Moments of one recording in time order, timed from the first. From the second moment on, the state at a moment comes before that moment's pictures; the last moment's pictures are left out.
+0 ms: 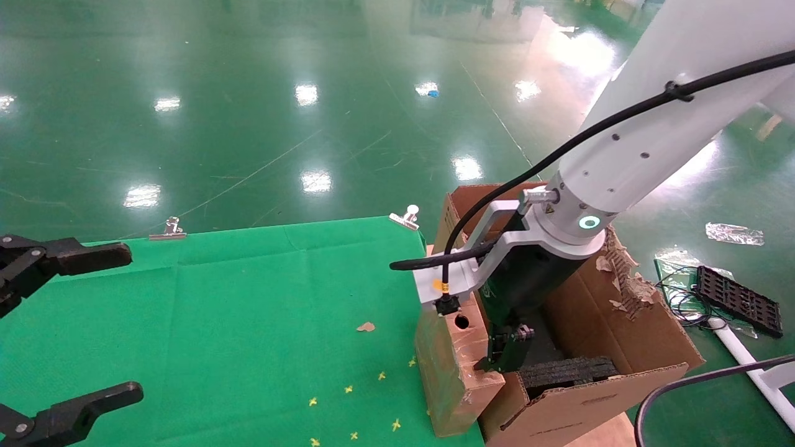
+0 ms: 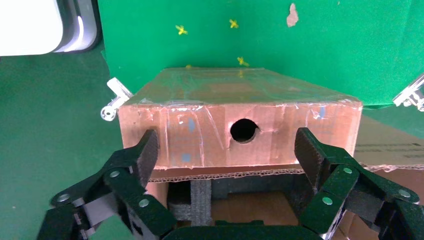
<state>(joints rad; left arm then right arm) -1.08 0.61 0.28 -1.28 0.73 1.49 -0.18 2.18 -0.86 -1.60 1.36 -1.44 -1.54 0.67</state>
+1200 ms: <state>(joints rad) -1.08 0.61 0.29 -1.28 0.73 1.49 -0.18 2.12 -0.91 -1.68 0.92 -1.27 -1.52 1.36</state>
